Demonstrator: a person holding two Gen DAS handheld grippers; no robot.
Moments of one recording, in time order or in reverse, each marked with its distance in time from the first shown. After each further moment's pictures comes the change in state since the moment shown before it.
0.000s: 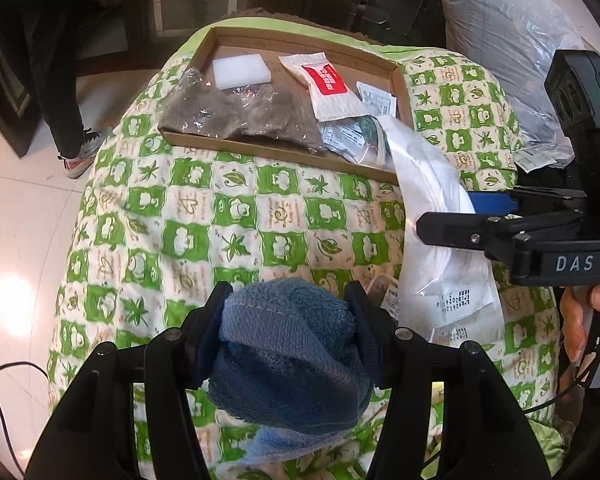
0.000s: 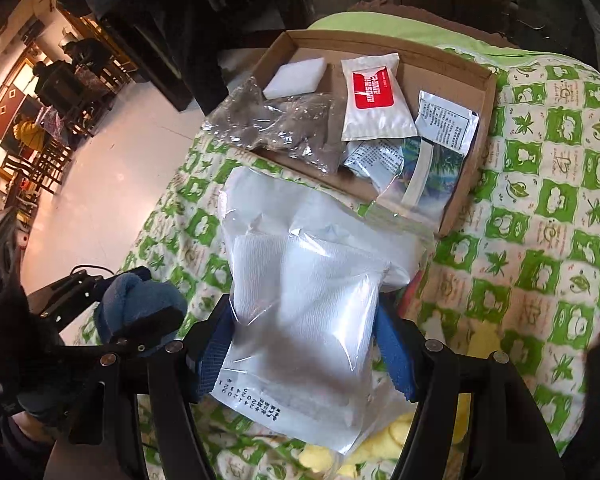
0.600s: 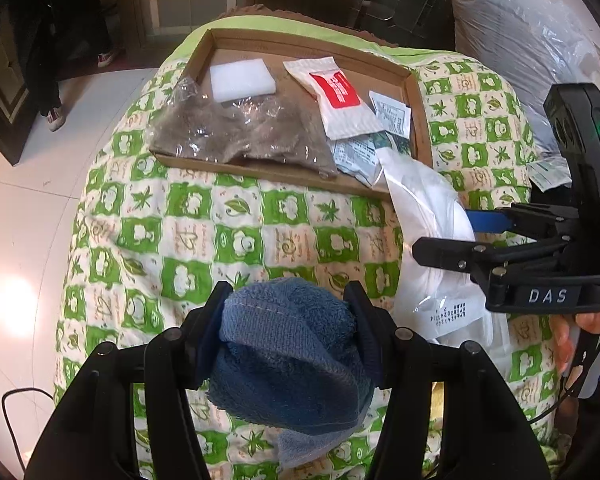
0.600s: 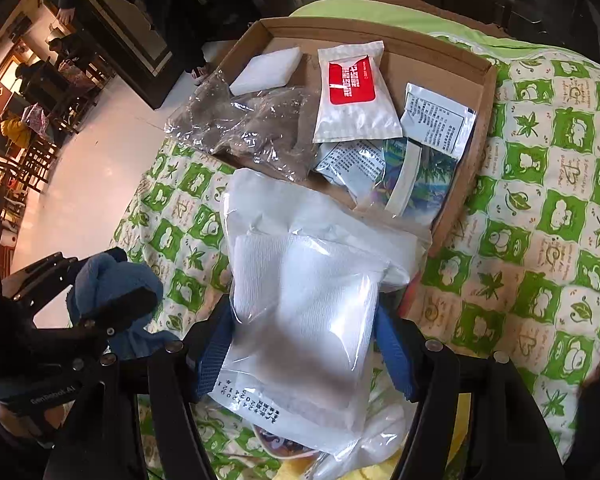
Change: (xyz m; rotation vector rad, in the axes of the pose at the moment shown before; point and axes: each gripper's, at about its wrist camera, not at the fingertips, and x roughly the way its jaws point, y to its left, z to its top) left arm 0.019 0.007 0.035 0.005 0.016 0.004; right arm 0.036 -0.020 0.025 0.004 0.028 -0.033
